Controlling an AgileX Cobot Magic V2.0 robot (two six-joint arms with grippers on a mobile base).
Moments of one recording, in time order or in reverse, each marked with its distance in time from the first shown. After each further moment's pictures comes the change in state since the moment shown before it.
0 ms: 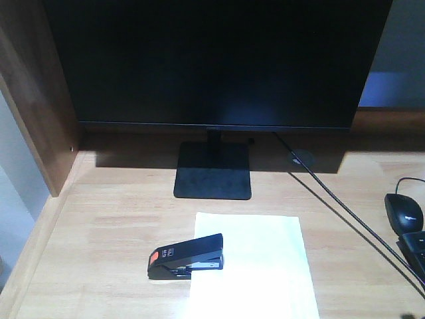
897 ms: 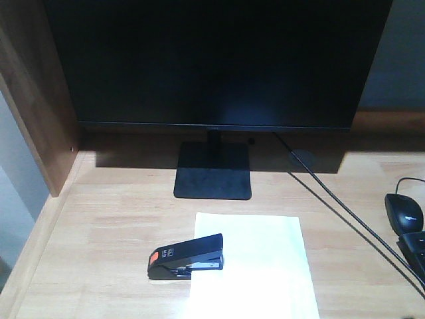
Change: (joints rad) left arm 0.000 -0.001 0.000 0.000 -0.001 0.000; right arm -0.002 -0.059 0.001 -0.012 0.074 -0.008
